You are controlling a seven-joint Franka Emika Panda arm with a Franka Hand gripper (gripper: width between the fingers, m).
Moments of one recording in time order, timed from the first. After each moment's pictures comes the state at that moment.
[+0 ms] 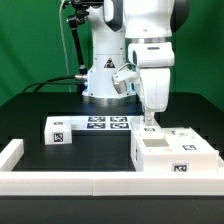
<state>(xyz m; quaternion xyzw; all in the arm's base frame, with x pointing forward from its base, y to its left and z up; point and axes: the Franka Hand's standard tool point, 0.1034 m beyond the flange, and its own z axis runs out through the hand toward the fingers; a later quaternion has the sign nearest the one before) 0.497 0.055 0.059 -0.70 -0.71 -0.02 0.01</state>
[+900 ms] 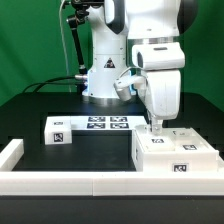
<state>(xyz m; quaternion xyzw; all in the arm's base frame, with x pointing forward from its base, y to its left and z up) 0.552 0.057 0.061 -0.70 -0.71 -0.04 0.00</state>
